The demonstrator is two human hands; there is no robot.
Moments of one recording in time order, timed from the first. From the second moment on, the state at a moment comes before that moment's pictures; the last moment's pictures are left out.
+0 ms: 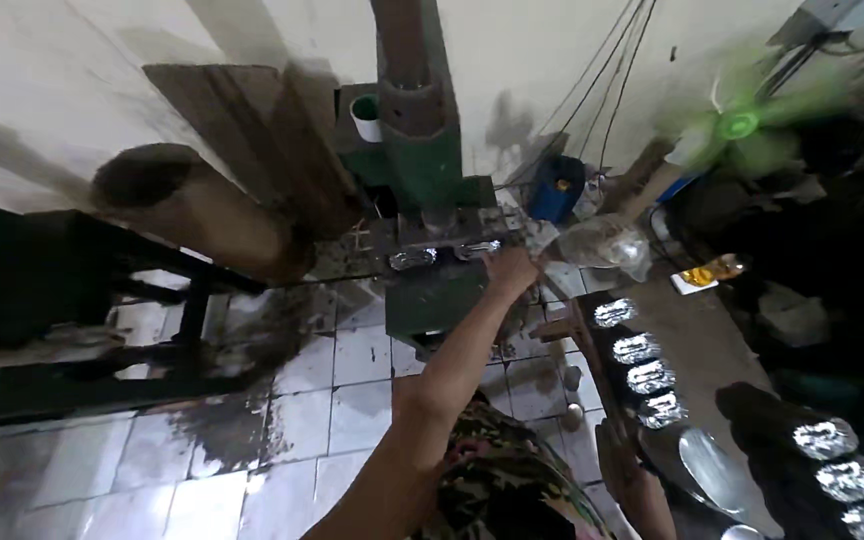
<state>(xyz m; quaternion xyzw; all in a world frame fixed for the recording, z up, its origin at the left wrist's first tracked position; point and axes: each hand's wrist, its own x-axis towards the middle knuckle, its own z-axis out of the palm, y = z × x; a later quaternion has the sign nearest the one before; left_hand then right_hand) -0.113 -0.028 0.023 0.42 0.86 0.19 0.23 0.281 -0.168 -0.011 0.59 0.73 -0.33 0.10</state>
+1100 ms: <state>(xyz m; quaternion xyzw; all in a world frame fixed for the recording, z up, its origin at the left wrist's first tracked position) -0.200 -0.468 -0.085 0.06 0.70 0.35 0.62 -0.080 -0.124 0.061 0.16 0.93 -0.32 -0.07</state>
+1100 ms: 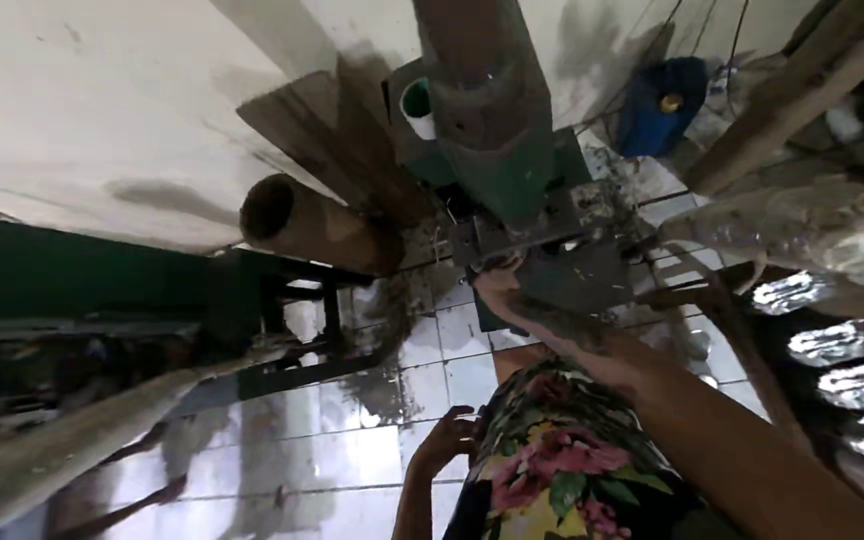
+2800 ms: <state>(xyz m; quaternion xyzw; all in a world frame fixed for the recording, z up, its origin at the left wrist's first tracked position) 0.153 0.124 -0.097 0.60 0.76 -0.19 0.18 0.422 -0.190 -0.235 0.65 0.49 -0.58 0.00</state>
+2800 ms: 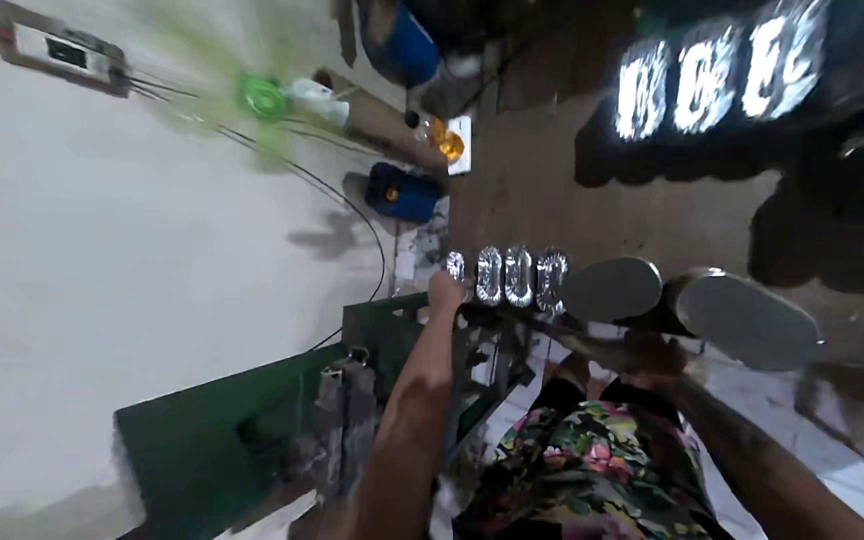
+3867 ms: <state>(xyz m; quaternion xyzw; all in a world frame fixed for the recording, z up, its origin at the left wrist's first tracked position) 0.123 0.254 -0.157 0.68 0.60 0.04 0.41 0.283 0.099 -0.109 0.80 -0.10 -0.23 -0.54</state>
